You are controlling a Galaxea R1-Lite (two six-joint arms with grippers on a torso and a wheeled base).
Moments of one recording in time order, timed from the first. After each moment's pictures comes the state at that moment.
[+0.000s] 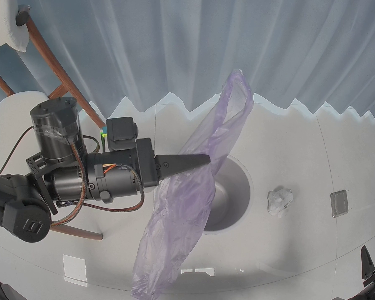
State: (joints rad) left arm -0.61 1.64 -0.79 -0.81 -0.66 -0.78; right arm 0.00 0.02 -0.02 0.00 0.01 0.00
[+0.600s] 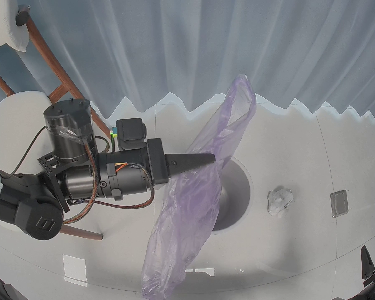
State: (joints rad) left arm -0.61 1.70 -0.82 -0.84 -0.66 -0.78; right arm 0.00 0.02 -0.02 0.00 0.01 0.00
